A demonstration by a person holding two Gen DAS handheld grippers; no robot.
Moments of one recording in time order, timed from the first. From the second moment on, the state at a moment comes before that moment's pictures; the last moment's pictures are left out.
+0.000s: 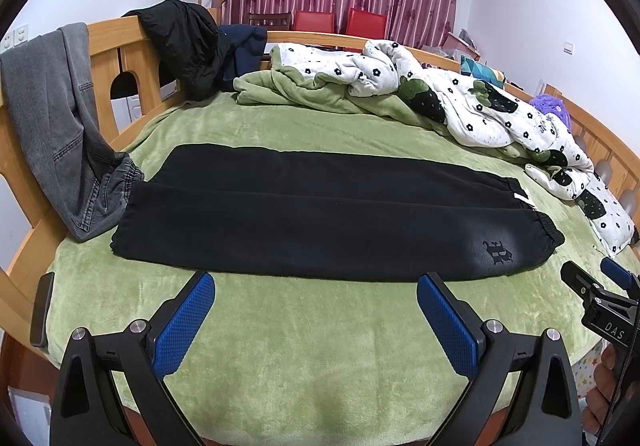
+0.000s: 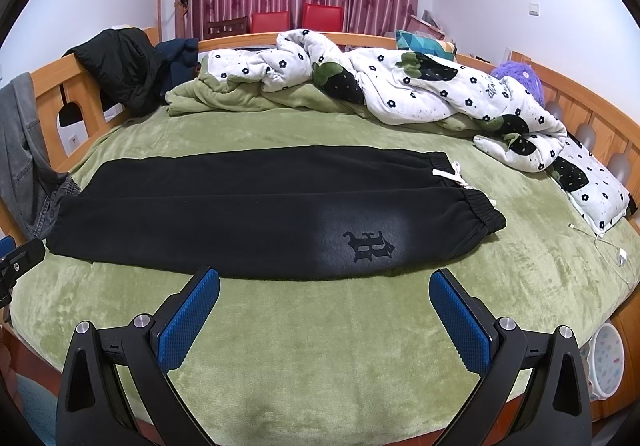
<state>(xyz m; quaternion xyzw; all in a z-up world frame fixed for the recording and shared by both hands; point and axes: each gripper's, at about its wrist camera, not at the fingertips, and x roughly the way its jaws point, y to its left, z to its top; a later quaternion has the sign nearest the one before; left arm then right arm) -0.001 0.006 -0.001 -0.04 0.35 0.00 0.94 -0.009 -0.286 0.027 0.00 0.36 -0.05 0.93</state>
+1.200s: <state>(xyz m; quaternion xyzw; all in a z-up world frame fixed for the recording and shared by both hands) 0.020 0.001 -0.007 -0.06 0.35 -0.01 0.93 0.011 -0.286 0.040 0.00 0.34 -0.05 0.94</state>
